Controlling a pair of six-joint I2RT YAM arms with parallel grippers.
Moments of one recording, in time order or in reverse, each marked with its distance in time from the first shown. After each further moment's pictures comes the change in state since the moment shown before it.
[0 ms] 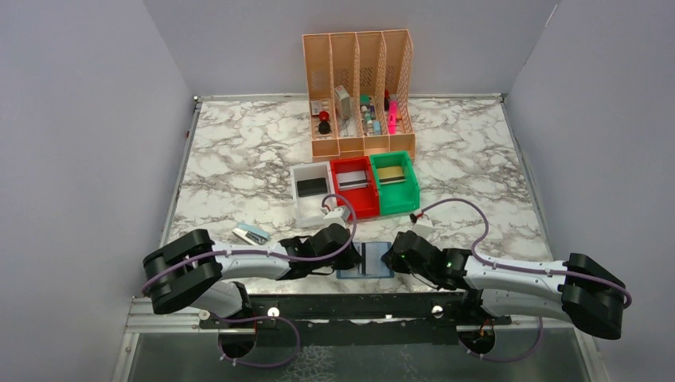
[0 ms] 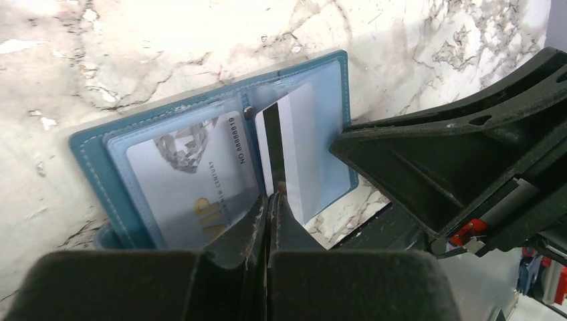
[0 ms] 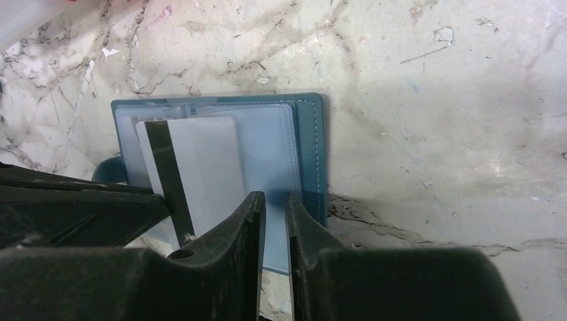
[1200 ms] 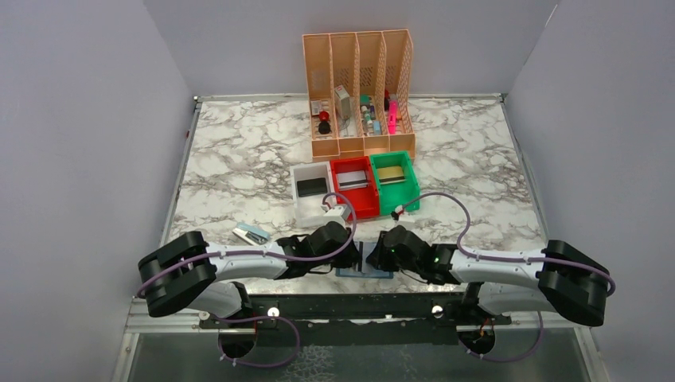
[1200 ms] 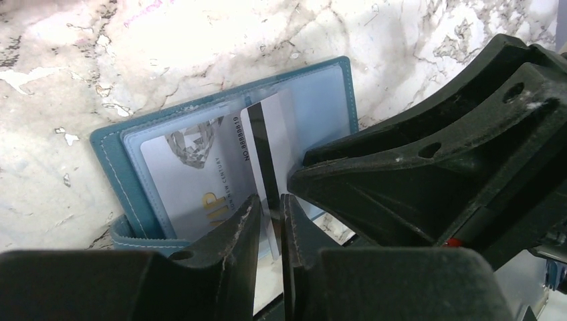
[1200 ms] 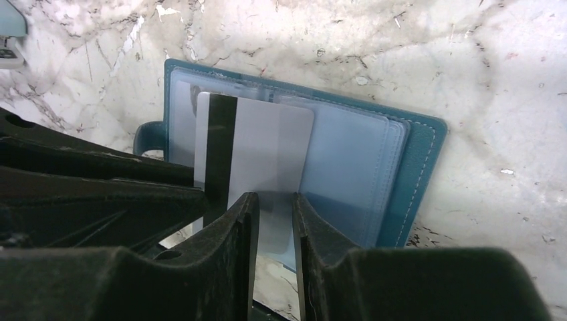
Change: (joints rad) left arm 0.007 -0.055 0.002 -0.050 0.000 0.075; right arm 0.000 0.156 0.060 0.152 -0.136 -0.117
